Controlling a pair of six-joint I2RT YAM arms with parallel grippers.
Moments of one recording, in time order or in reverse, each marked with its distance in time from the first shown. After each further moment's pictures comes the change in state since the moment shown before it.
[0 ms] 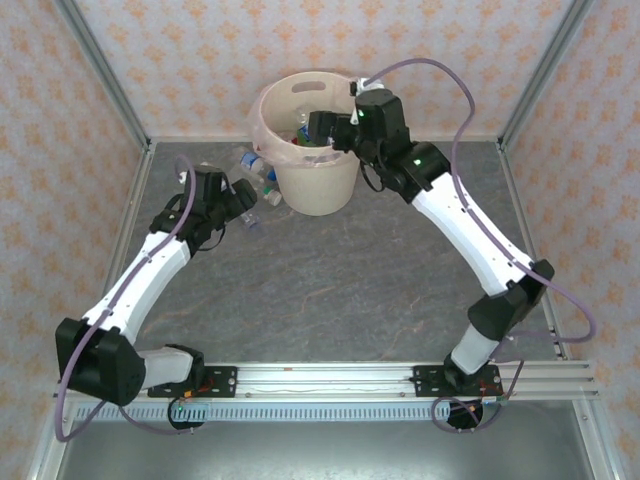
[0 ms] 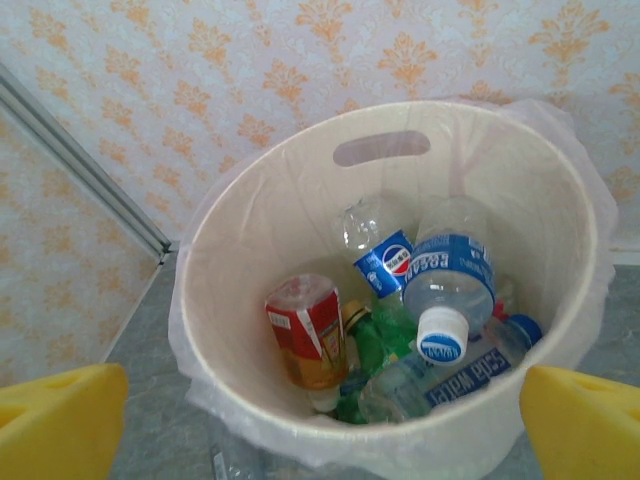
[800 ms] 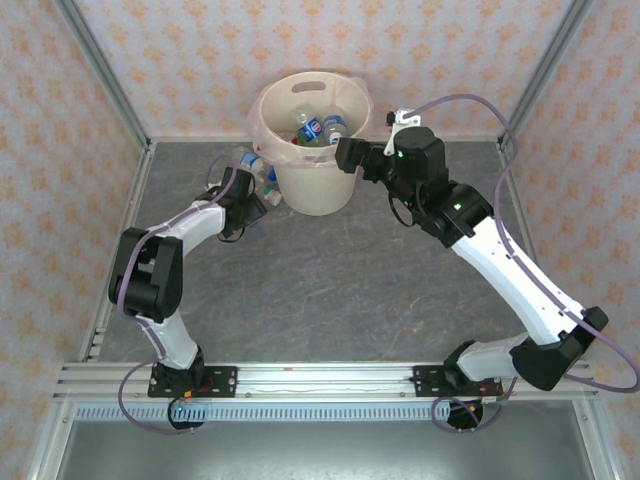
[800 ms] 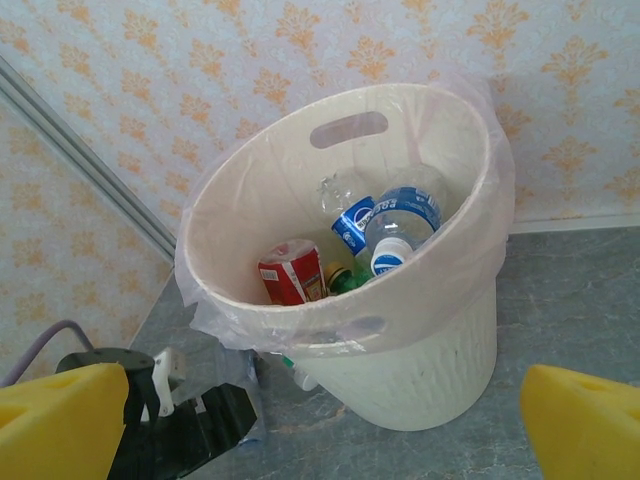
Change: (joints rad) left arm 0.016 0.497 0.093 0.096 -0.053 -0.065; right arm 0.004 -0.313 -0.354 0.086 0.031 0.048
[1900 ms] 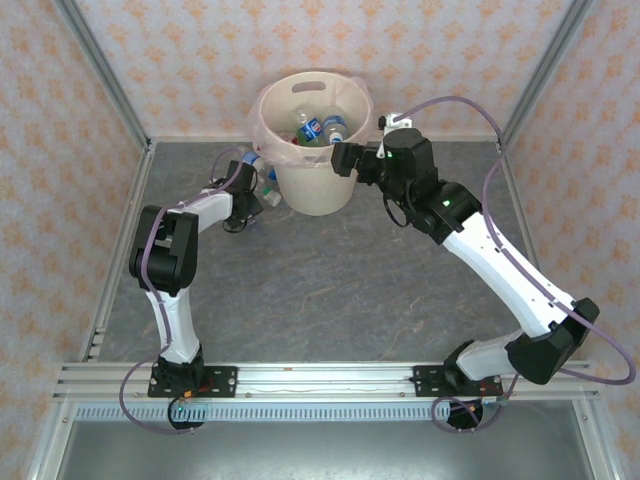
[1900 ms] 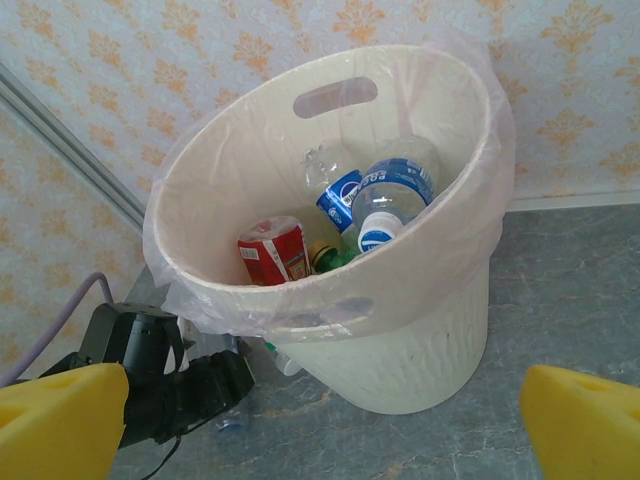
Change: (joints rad) left arm 0.039 0.206 0.143 0.015 0.001 0.027; right arm 0.000 0.042 -0.013 0.000 -0.001 -0.001
